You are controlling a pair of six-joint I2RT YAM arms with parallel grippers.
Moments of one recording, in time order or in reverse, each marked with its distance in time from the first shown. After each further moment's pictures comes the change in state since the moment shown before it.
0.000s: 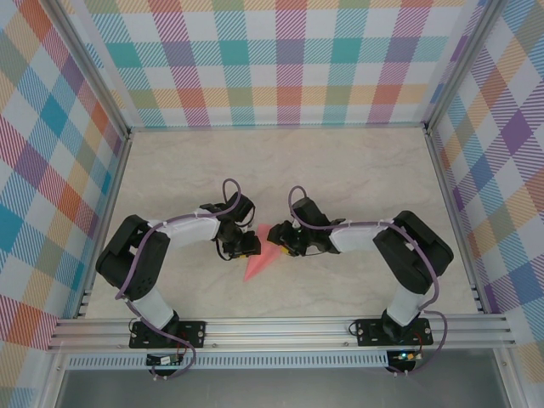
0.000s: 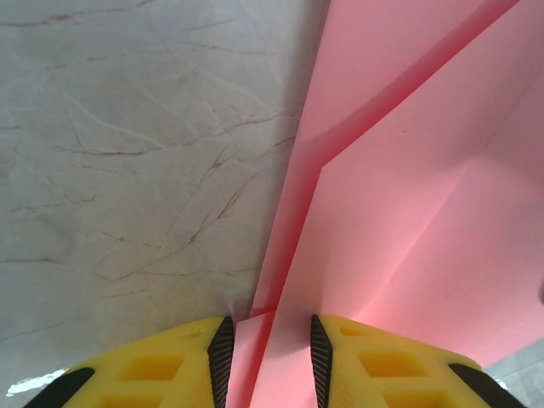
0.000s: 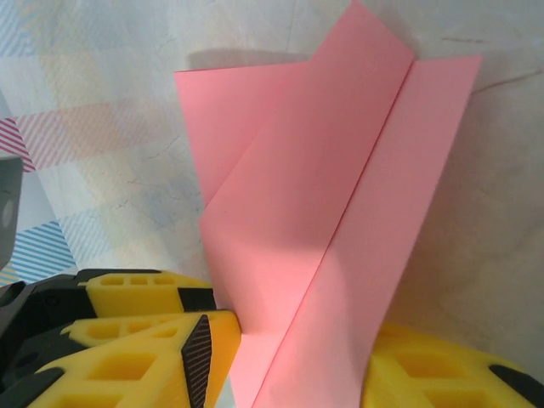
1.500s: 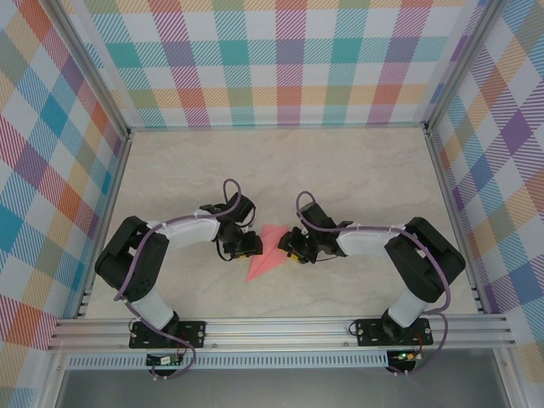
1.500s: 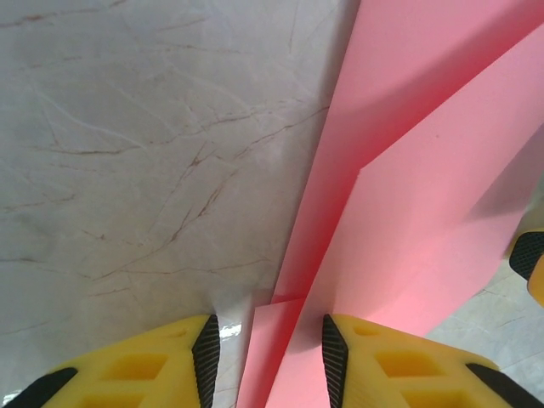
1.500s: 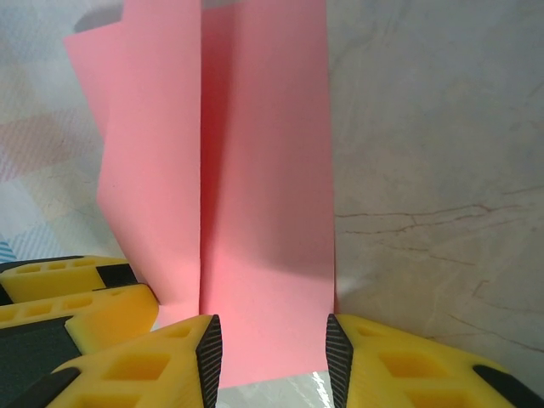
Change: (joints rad) left arm -0.002 -0.010 -0.006 0.013 0.005 0.003; right arm -0.010 -0.098 -0.053 -0.175 0.040 0.026
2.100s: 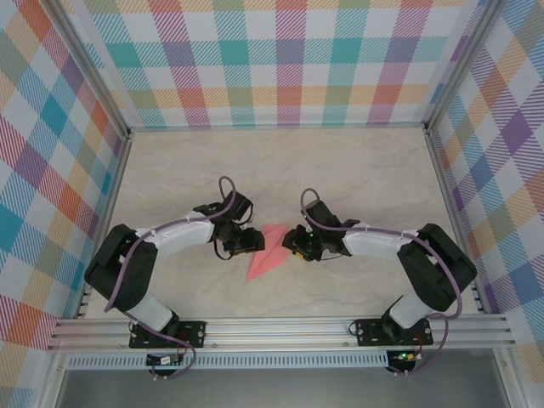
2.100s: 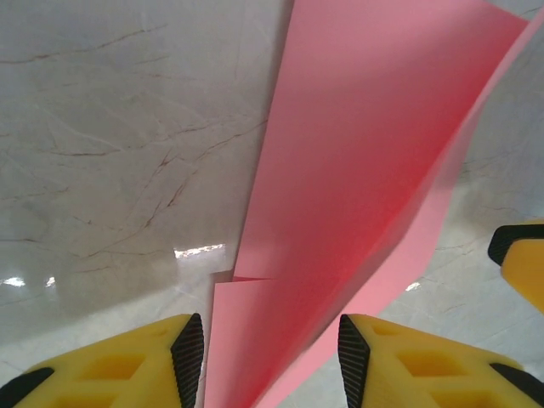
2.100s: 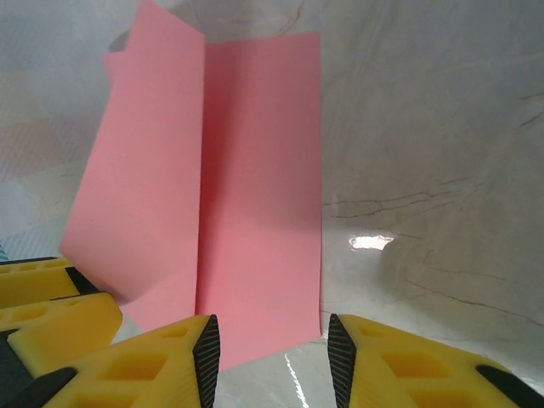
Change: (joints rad) left arm 0.000 -0.078 -0.014 0.018 0.003 -0.026; right arm -0.011 -0.063 0.000 -0.072 0.031 -0.051
